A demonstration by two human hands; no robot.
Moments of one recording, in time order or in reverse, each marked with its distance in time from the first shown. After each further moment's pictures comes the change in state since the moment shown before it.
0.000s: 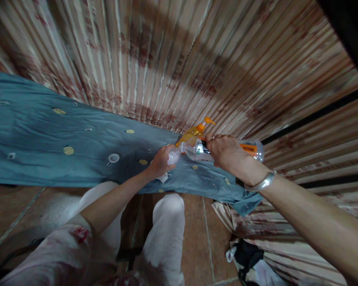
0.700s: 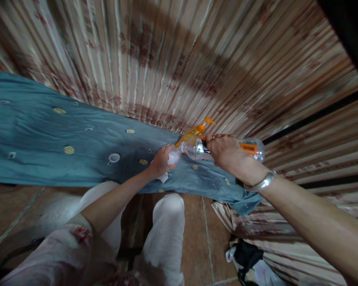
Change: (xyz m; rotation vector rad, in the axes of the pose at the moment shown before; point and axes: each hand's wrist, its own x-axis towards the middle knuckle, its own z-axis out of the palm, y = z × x) left_hand 0.001 -0.002 0.001 -0.005 -0.004 -0.005; right_hand 0.001 -0.003 -0.006 -0.026 -0.005 0.018
